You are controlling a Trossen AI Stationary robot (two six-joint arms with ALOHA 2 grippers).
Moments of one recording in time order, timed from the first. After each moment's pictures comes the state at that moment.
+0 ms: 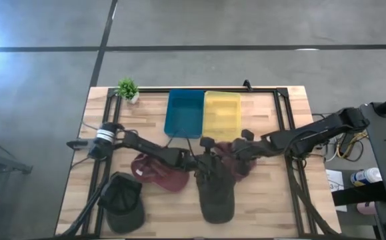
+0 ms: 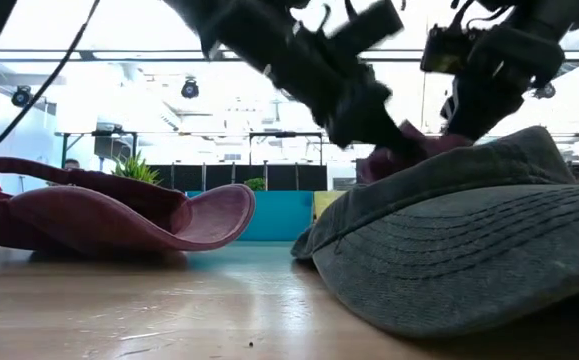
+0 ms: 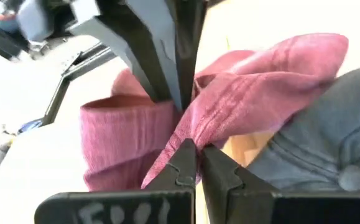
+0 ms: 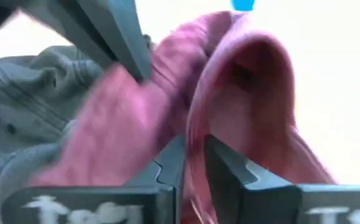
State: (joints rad) left arm -0.20 1.99 1.36 0.12 -0.46 0.29; right arm 0.22 1.22 0.71 -0.43 0.26 0.45
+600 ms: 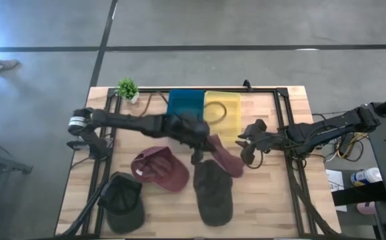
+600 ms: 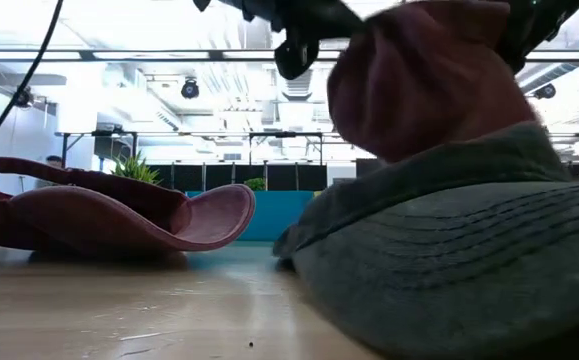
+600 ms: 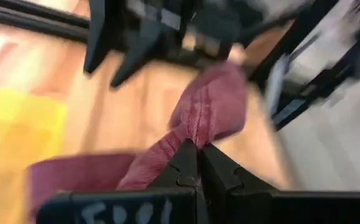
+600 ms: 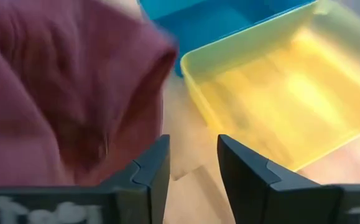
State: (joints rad) left arm 0.02 1.67 1.38 -0.14 0.26 -0.29; right arm 0.22 0.99 0.72 -0.52 0.45 0.61
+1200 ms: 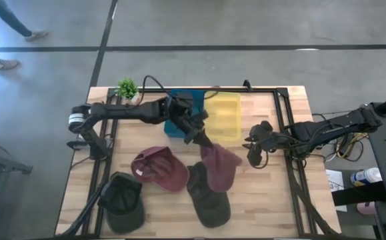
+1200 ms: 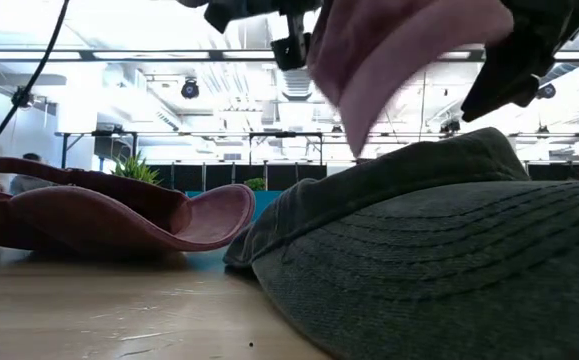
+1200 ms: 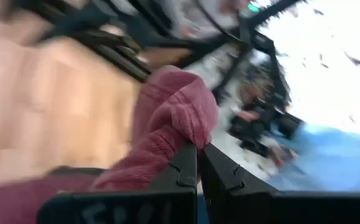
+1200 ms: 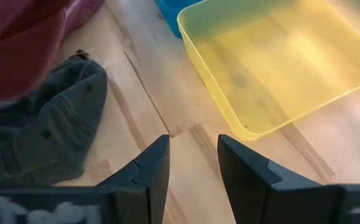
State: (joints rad) left arm 0.17 1.65 1.40 -0.04 0.78 -0.73; right arm 0.22 0.92 0.72 -0.70 0.36 0.66
